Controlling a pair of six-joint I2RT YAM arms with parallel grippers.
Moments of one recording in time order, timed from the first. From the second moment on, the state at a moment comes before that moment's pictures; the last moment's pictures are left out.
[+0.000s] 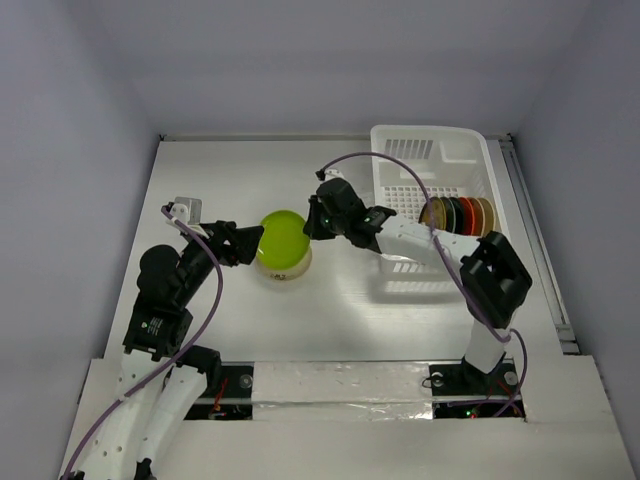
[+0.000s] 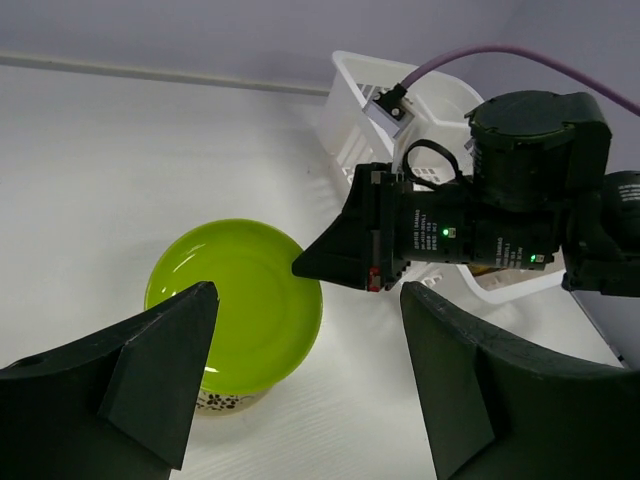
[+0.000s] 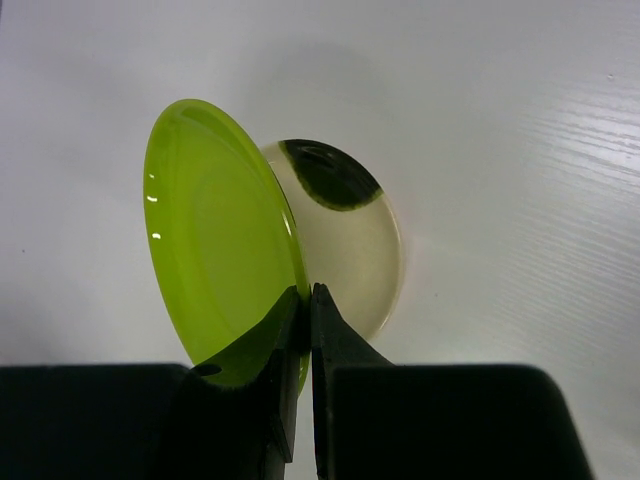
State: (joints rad) left arm -0.25 0.51 0.68 -0.21 0.22 -0.42; right arm 0.83 1.81 1.37 -0.19 0.09 0.61
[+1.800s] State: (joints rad) left arm -0.25 0.51 0.68 -0.22 0.23 -0.42; right arm 0.41 1.39 1.11 -0.63 0.66 0.42
